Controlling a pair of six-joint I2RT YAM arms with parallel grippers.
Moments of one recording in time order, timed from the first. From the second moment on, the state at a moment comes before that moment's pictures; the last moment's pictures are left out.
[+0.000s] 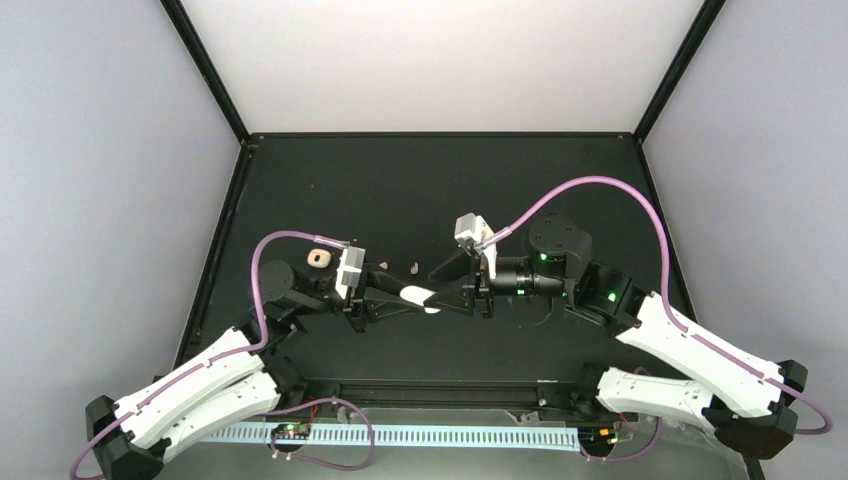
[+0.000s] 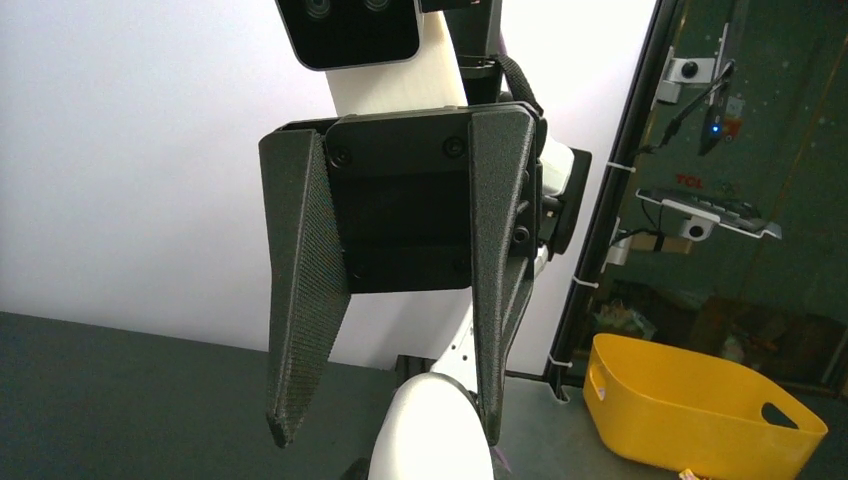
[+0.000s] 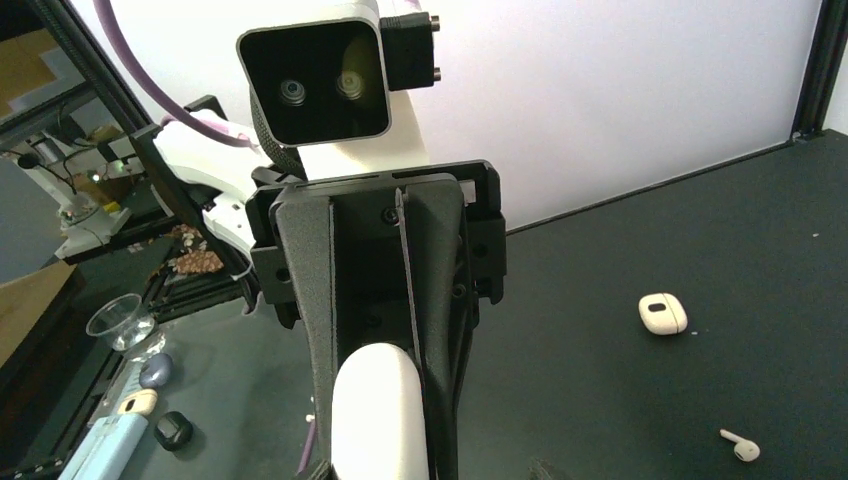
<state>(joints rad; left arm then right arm) -0.81 0.69 0.57 0.41 0.75 -0.40 1.01 0.96 1.09 -0.33 -0.47 0.22</state>
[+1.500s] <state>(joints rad) -0.81 0.64 0.57 0.35 0.74 -0.38 1.01 1.00 1.15 -0.44 -0.55 0.17</state>
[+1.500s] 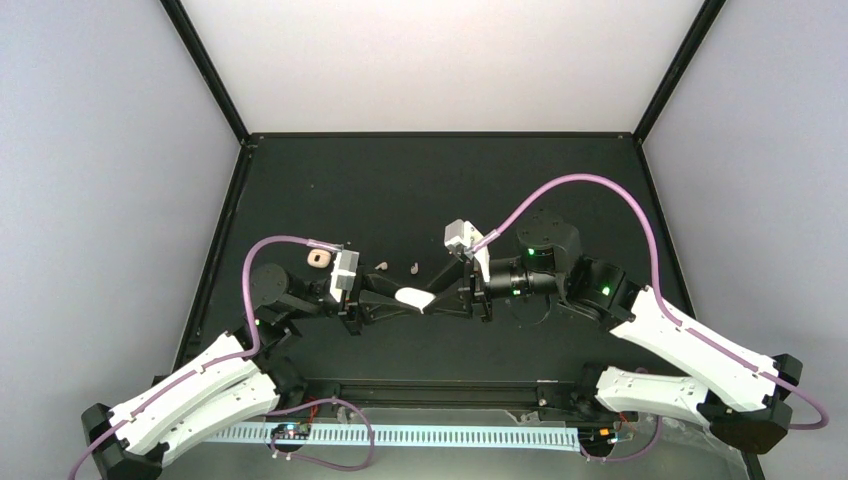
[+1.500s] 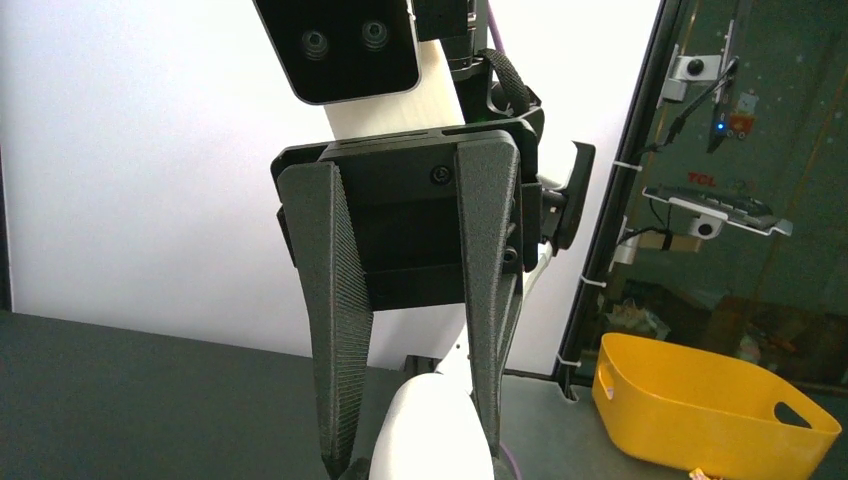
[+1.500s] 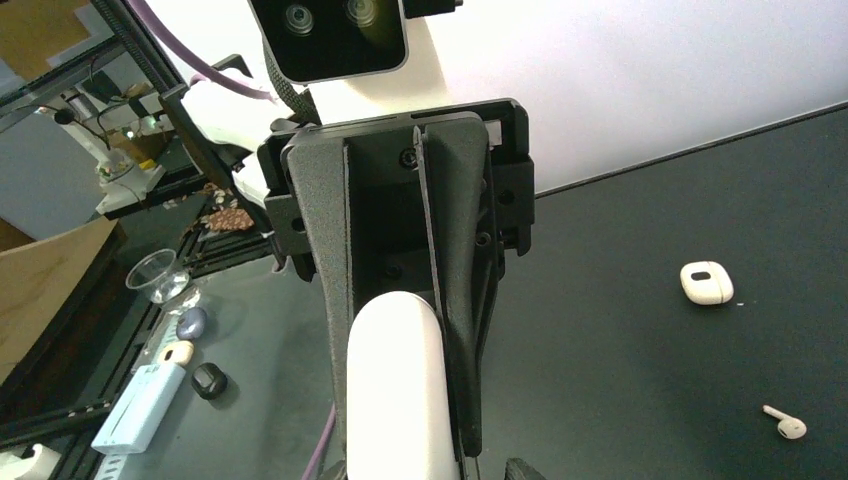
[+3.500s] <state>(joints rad) -0.81 0.68 0.57 0.44 0.74 -0.47 1.01 0.93 1.07 -0.30 -0.55 0.22</state>
